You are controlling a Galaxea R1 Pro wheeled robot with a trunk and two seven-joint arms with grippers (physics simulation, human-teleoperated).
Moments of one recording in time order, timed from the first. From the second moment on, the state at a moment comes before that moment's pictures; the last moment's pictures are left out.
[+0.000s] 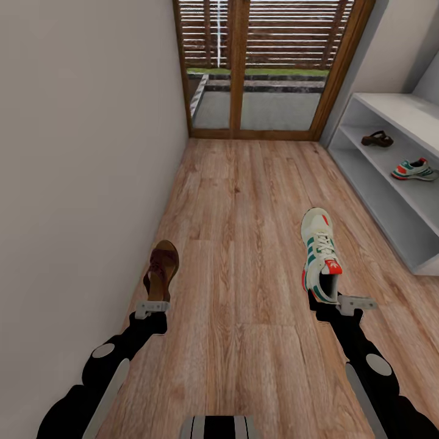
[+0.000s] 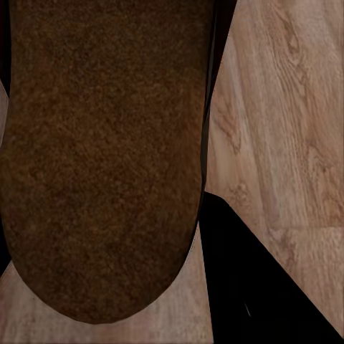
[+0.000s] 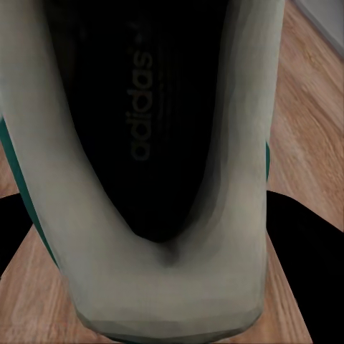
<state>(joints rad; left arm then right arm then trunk) -0.27 0.08 -0.17 -1.50 0.25 0.44 0.01 -0.22 -0.16 -0.02 -1.51 -0.14 0.13 -0.10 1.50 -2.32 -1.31</state>
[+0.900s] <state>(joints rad) -0.27 0.08 -0.17 -1.50 0.25 0.44 0.01 -0.22 -0.16 0.01 -1.51 -0.14 0.13 -0.11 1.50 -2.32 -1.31</state>
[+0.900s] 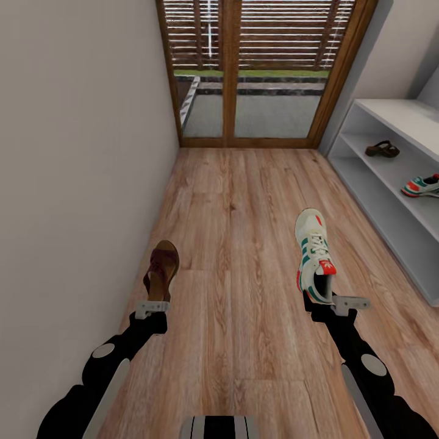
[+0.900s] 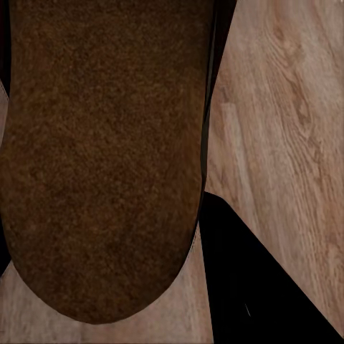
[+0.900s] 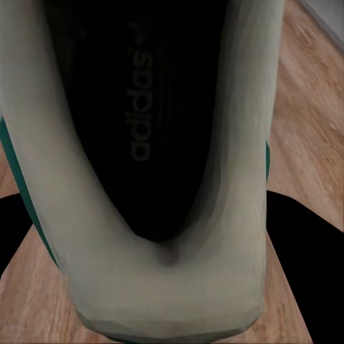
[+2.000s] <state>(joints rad) -0.27 0.08 -0.17 -1.50 0.25 0.44 0.01 -0.22 -0.16 0.01 -1.51 -0.15 0.13 -0.11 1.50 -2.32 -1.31</state>
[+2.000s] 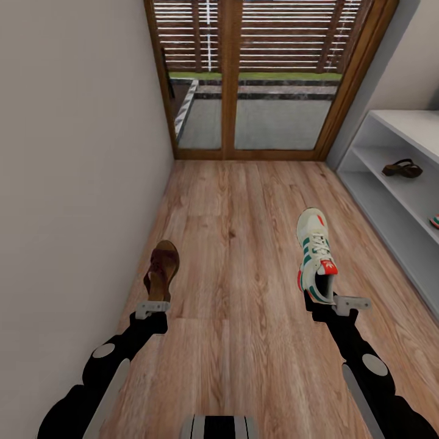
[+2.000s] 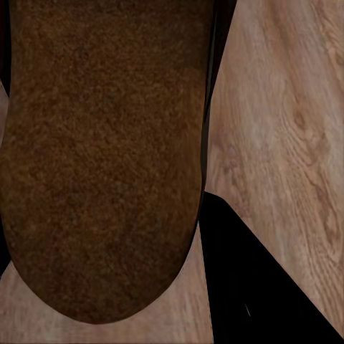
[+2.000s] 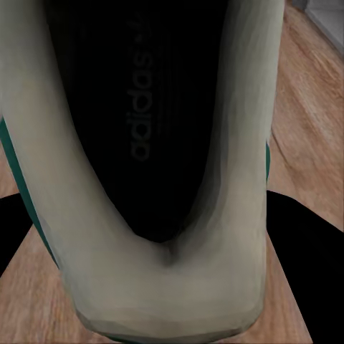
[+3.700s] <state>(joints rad) -0.27 0.08 -0.17 -1.50 0.25 0.44 0.01 -0.22 -0.16 0.01 -1.51 -0.15 0.13 -0.11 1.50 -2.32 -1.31</state>
